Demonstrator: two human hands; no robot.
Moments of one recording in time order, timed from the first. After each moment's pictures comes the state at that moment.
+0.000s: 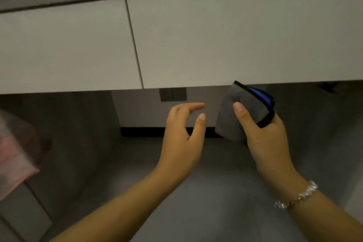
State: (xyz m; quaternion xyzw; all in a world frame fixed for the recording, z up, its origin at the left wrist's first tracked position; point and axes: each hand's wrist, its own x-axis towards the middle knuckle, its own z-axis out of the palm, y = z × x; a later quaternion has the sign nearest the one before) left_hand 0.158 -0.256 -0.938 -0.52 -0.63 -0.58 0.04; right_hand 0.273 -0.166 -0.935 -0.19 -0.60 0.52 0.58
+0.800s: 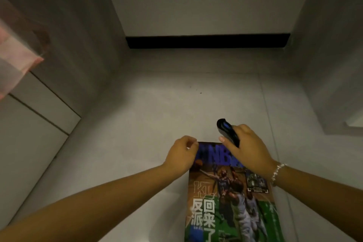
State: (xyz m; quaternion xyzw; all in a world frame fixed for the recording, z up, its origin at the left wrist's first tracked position) left_hand 0.147 -0.363 -1.225 -0.31 -0.83 -0.35 -0.30; right_hand 0.285 -0.228 -1.234 -0.32 -0.89 0.28 0.17
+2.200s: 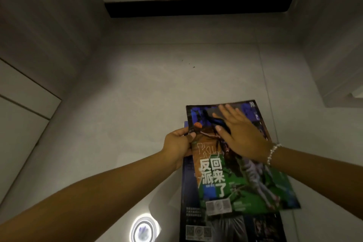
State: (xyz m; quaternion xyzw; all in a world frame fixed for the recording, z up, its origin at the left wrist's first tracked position) left_hand 0.158 -0.354 -1.268 0.02 -0.66 -0.56 -0.50; right_hand 0.288 -0.219 -1.279 -0.25 -0.95 0.19 -0.01
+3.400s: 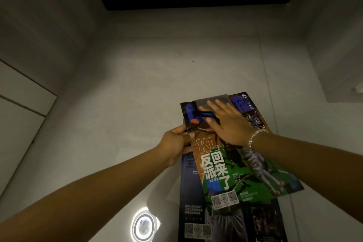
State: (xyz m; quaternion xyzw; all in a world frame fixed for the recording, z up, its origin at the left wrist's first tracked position) left_hand 0.147 -0.360 -1.279 -0.03 -0.62 -0.55 -0.57; right_hand 0.261 -0.211 -1.286 -0.23 -0.94 0.22 -0.09
